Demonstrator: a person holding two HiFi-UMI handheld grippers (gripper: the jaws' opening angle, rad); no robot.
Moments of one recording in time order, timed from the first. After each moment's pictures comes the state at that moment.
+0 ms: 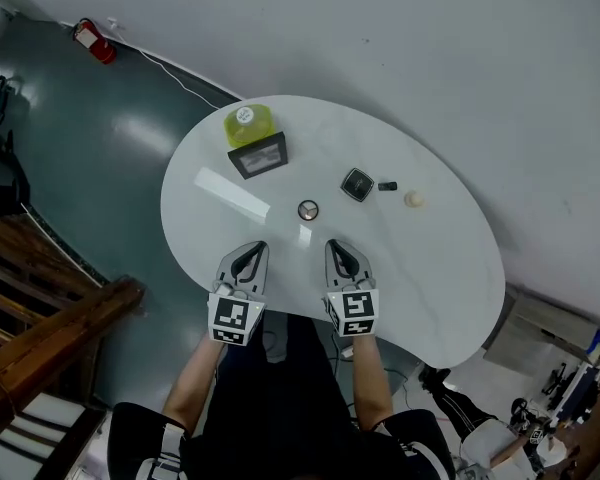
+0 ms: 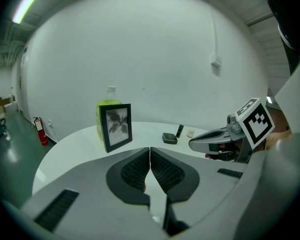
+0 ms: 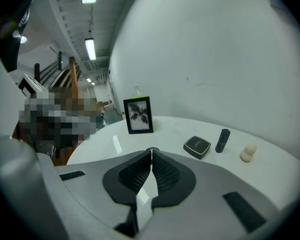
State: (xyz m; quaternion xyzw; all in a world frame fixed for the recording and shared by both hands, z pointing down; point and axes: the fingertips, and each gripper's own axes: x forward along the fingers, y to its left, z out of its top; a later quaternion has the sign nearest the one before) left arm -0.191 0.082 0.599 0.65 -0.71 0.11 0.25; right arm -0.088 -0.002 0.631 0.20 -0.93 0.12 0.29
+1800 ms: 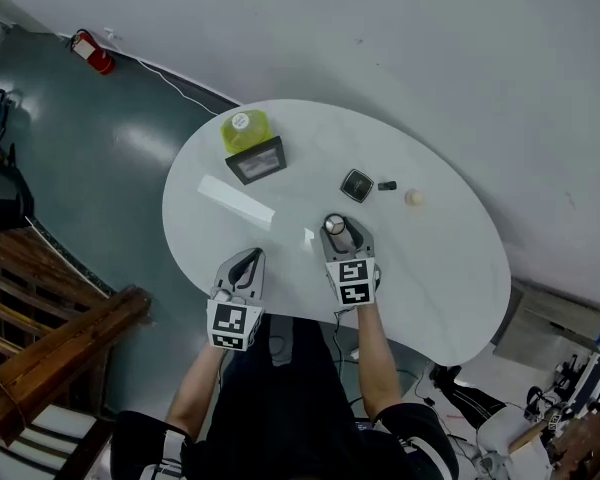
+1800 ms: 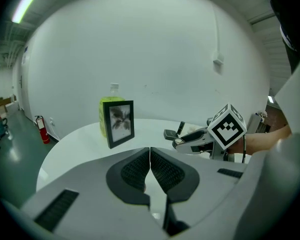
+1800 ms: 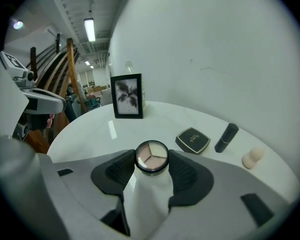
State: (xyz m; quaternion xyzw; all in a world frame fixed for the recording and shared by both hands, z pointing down) left arm -0.196 0.095 0.608 0.64 -0.71 0.12 0.26; right arm -0.107 -0.038 0.682 0.20 -0.90 0.09 0.36
